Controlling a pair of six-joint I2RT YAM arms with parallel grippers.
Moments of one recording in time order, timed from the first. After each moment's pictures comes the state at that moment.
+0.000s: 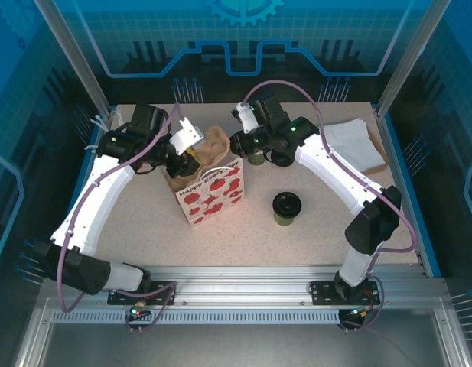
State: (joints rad) left arm -0.26 1.39 1.54 -1.11 0.44 0.55; right arm 0.63 1.76 1.79 -0.79 -0.26 0.23
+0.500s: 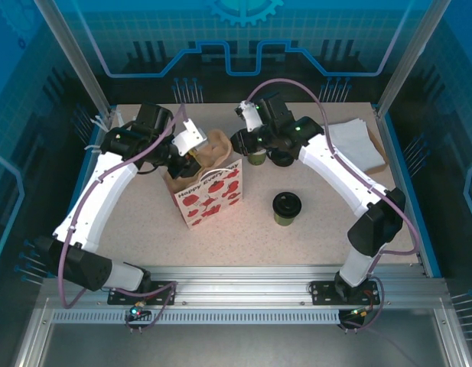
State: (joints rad) left arm -0.28 1.41 1.56 -1.16 0.39 0.55; right arm 0.61 1.73 1.78 -0.79 -0.27 0.23
